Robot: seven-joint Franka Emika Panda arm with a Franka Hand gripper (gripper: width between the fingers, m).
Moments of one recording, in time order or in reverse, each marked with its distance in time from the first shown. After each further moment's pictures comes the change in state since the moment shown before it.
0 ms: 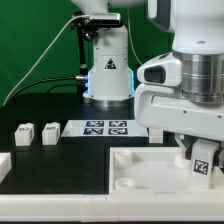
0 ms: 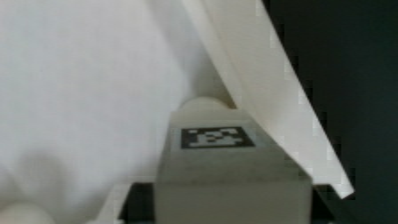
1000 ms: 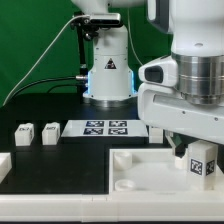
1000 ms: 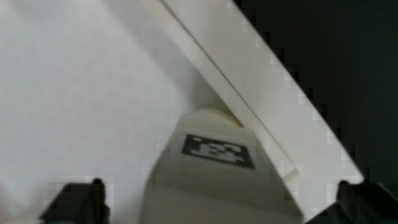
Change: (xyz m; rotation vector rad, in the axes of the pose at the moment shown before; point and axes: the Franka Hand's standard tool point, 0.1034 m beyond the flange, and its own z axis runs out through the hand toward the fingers) arm -0.001 0.000 0.003 0.005 -0.006 -0.115
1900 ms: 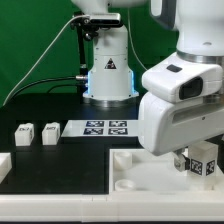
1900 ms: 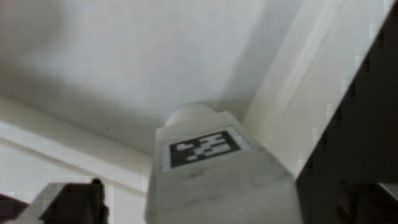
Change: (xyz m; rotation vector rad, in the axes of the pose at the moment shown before) arm -0.002 0.001 -0.002 -0.027 -0.033 -1.050
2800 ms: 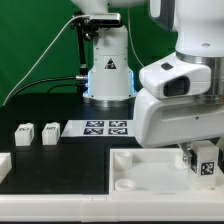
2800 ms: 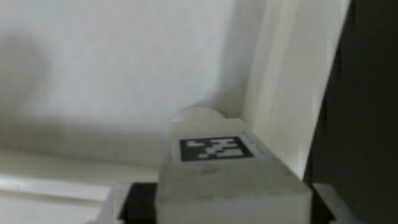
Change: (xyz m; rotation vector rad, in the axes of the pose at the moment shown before) arm 0.001 0.000 0.001 0.002 0.006 0.408
